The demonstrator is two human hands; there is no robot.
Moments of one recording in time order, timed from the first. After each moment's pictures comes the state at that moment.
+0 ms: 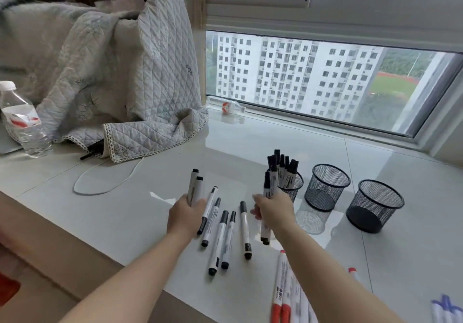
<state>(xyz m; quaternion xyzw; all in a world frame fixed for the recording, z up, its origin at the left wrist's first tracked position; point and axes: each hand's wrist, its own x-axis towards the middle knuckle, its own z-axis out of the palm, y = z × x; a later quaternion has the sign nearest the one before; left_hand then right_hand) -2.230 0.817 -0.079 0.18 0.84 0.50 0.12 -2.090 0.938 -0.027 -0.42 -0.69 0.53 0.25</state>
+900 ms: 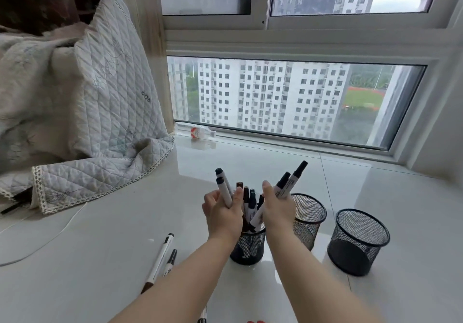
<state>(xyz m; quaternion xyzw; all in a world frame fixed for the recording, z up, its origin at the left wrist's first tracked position) -2.176 1.003 -0.050 0.28 0.74 0.60 0.11 -2.103 1.062 -0.025 -0.41 -0.52 0.56 0.50</state>
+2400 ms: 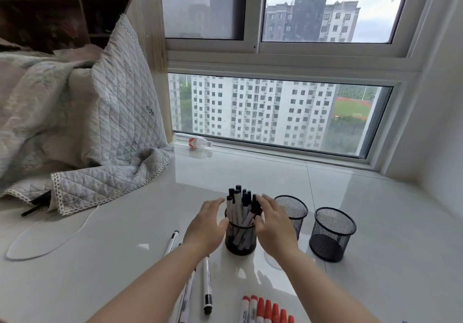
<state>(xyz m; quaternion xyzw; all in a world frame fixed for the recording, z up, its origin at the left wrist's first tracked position) -2.186 0.932 -0.032 0.47 0.79 0.37 0.07 -2.043 1.024 -0.015 -0.38 -0.87 0.19 0.25</state>
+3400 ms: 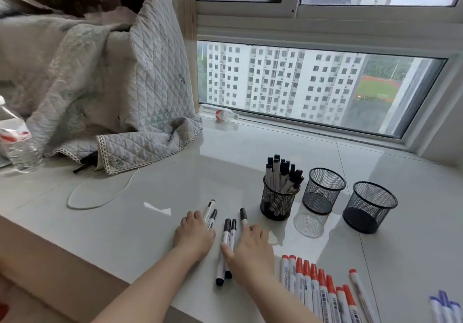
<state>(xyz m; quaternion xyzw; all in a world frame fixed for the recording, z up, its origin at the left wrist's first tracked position) -2.226 0.831 -0.097 0.34 0.93 0.12 0.10 -2.098 0.885 -0.103 -0.42 -0.89 0.15 0.09</state>
